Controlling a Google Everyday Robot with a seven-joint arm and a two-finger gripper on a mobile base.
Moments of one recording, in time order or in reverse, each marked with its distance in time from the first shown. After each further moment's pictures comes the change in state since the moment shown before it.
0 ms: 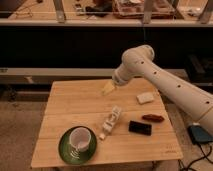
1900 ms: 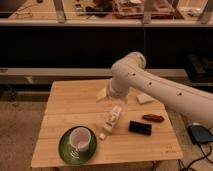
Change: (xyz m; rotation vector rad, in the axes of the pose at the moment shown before) arm -0.062 -0.060 -0.009 -0.117 -0.117 0.730
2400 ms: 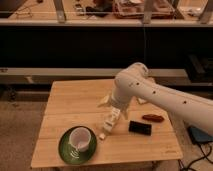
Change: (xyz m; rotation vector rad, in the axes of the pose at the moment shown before) arm -0.039 0.006 0.021 0.015 -0.076 0.347
